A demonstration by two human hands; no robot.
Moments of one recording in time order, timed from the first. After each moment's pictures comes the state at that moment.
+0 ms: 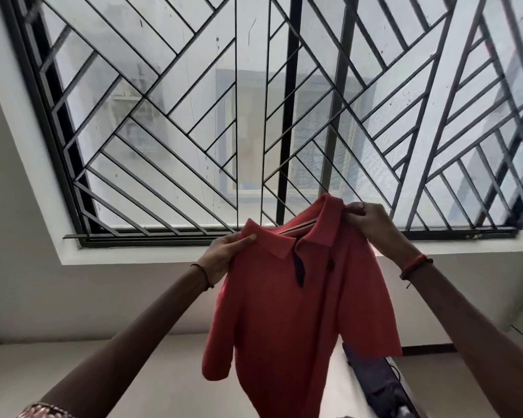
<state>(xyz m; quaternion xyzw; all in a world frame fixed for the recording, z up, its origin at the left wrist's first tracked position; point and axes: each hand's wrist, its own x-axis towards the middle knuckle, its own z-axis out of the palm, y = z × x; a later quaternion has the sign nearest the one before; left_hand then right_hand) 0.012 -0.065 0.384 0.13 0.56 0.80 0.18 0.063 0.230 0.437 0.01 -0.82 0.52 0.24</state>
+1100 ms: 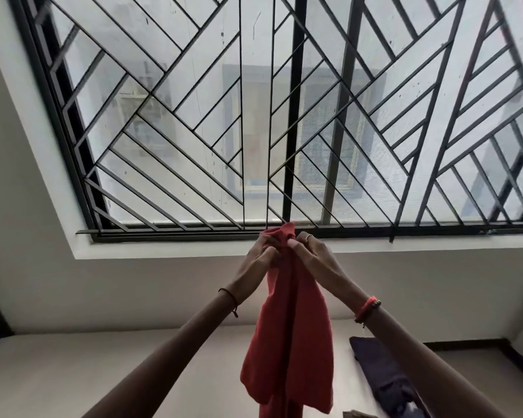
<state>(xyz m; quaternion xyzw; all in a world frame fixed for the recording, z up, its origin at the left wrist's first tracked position) 0.053 -0.023 0.362 0.26 0.69 0.68 0.03 0.091 0.120 0.384 0.07 -0.85 0.48 0.20</state>
